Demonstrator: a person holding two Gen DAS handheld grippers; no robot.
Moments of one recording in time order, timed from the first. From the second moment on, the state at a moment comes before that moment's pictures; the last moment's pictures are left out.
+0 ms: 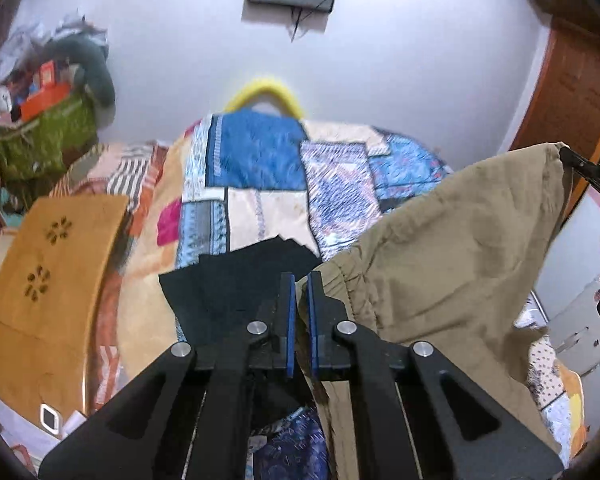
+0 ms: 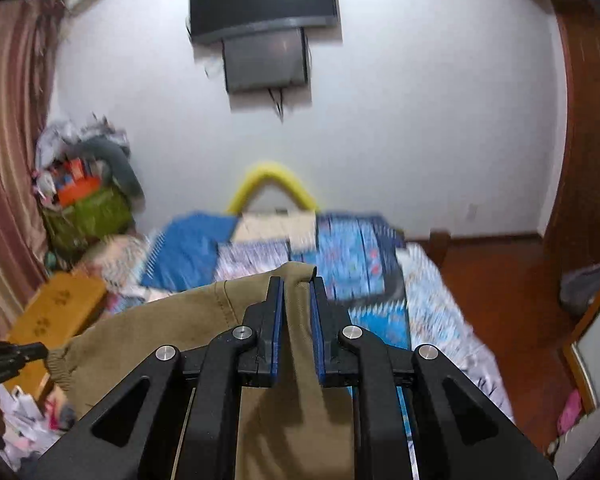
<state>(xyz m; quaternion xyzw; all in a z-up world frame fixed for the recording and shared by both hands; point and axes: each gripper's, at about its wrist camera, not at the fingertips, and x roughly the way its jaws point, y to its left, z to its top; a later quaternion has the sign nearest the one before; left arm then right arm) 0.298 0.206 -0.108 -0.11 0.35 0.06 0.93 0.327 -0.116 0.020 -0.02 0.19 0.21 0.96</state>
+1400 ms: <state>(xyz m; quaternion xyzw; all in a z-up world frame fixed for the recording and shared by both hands) 0.131 0.077 -0.154 0.08 0.40 0.00 0.91 0.090 -0.216 -0.128 -0.05 0.39 0.14 0.91</state>
